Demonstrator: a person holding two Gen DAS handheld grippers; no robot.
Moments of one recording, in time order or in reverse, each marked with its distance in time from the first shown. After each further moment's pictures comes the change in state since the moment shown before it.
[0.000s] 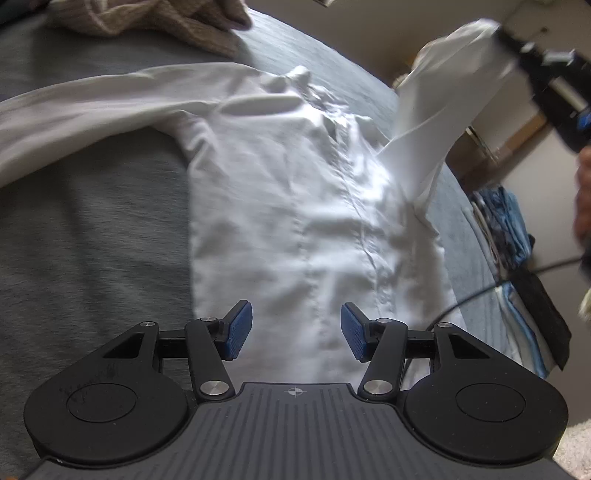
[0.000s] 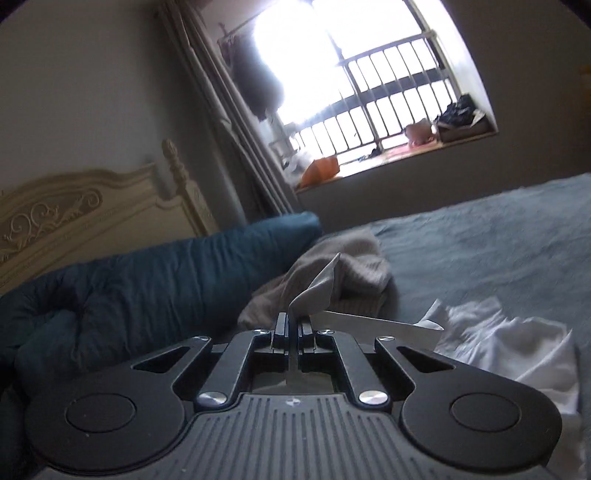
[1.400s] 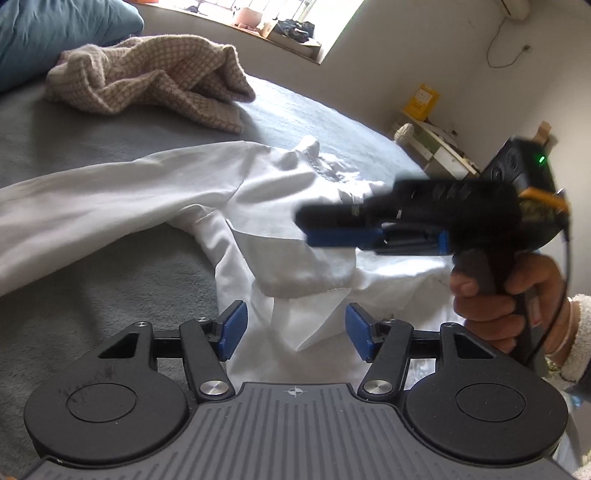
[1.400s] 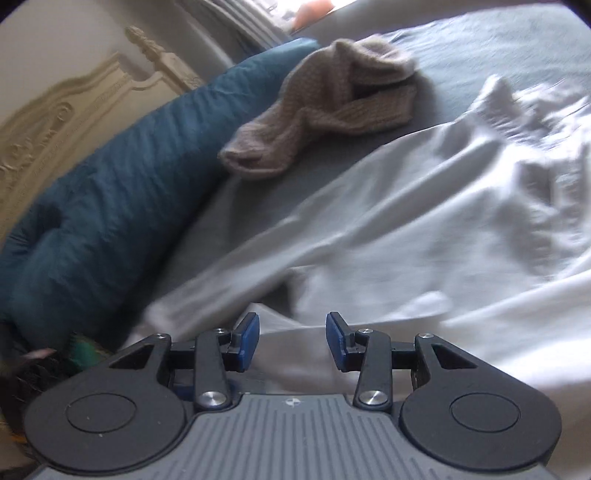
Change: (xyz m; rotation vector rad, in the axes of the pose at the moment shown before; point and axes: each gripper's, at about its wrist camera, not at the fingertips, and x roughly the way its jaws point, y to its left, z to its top) left arm 0.018 0.009 0.034 0.108 -0.206 0.034; right arm 0.143 -0.034 -0.088 0.218 0.449 0.192
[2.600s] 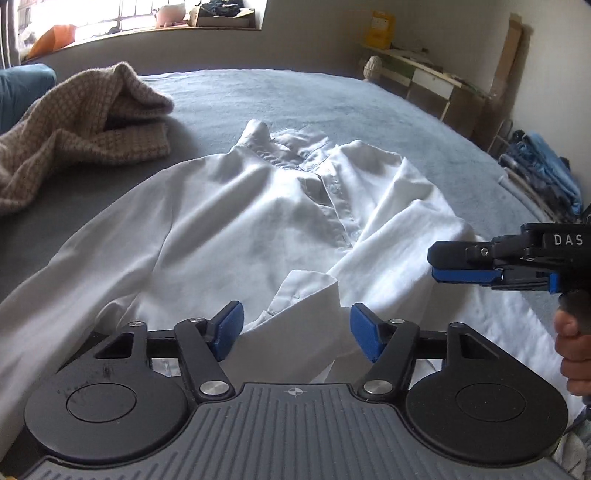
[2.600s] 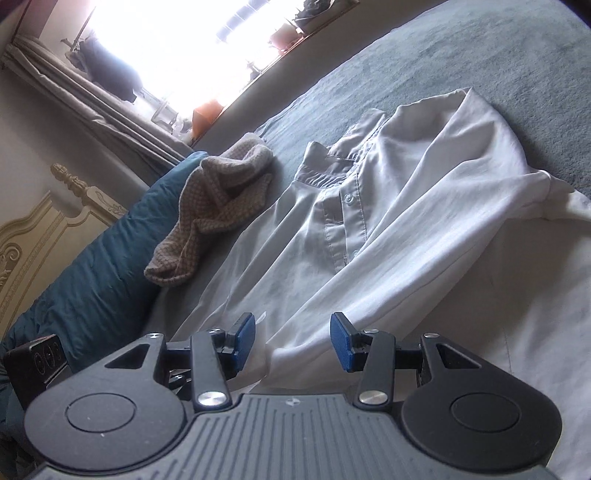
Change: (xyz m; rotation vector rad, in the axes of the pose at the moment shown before) left arm 0.072 -0.061 0.042 0.317 0.127 0.074; right arm -0.123 -0.083 -0.059 0.301 -0.364 -0.237
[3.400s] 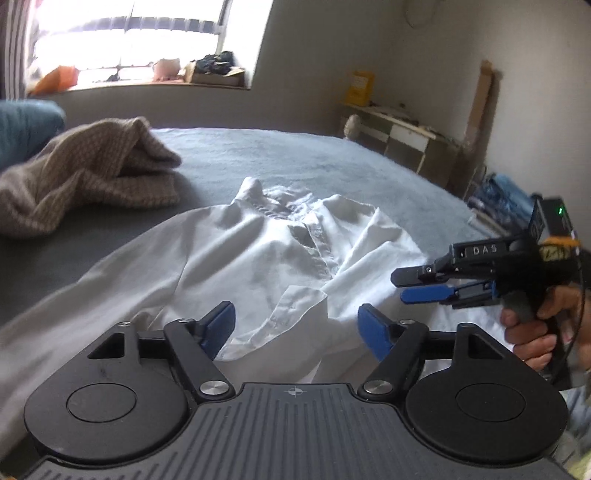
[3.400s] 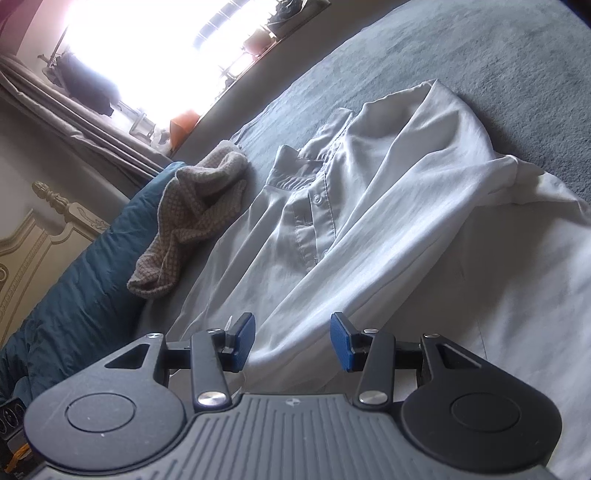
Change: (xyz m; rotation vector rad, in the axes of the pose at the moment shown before) left arm -0.040 -0.013 -0.017 0.117 -0.154 -0.035; right arm 0.000 -0.012 -0.003 0.045 -0.004 -0.042
